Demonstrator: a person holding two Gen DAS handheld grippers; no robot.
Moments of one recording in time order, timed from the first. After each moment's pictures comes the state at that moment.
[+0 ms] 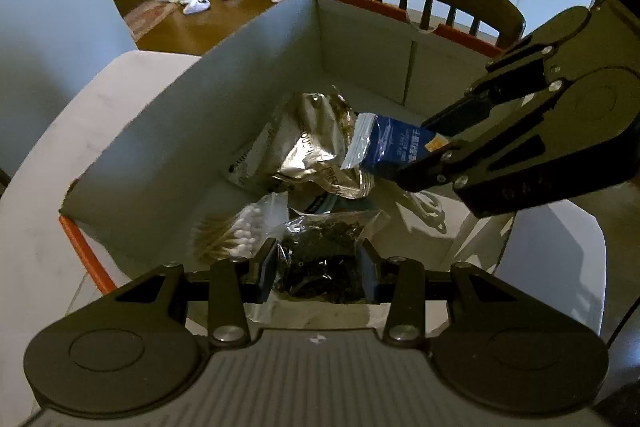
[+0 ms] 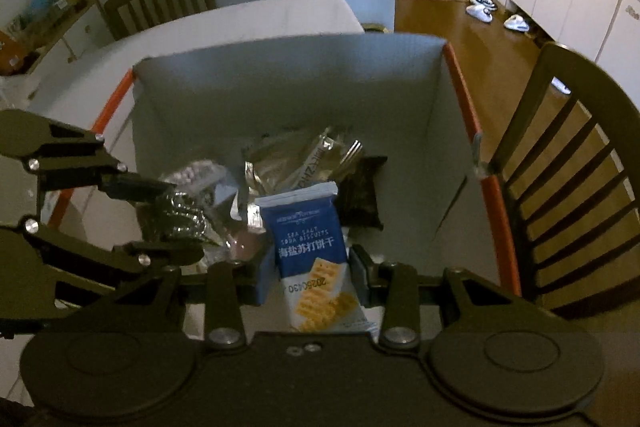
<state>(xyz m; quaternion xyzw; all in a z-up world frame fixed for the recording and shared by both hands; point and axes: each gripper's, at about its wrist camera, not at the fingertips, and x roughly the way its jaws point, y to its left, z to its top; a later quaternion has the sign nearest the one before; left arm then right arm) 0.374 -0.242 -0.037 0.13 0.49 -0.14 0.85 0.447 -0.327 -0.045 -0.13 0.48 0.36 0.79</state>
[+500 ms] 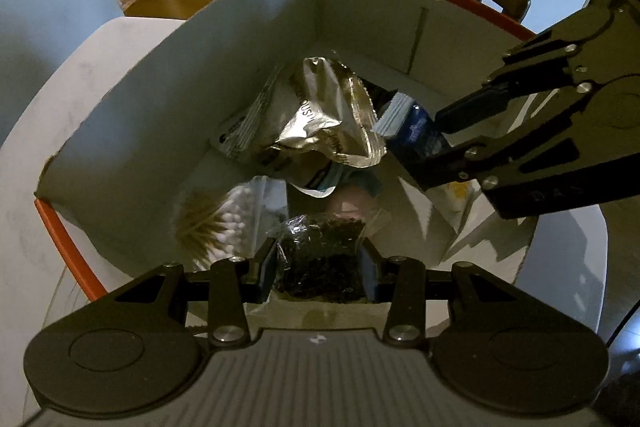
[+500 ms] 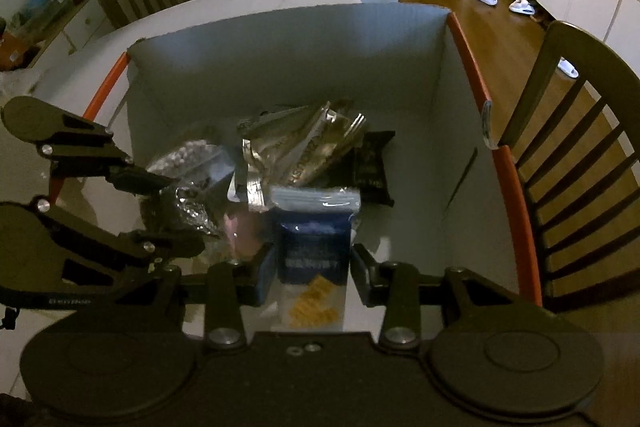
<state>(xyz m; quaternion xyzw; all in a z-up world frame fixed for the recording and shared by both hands) 0.385 -0.237 -0.050 0.12 0.54 -0.14 0.82 0.450 -0.330 -0.053 -0.13 0.50 0.36 0.78</state>
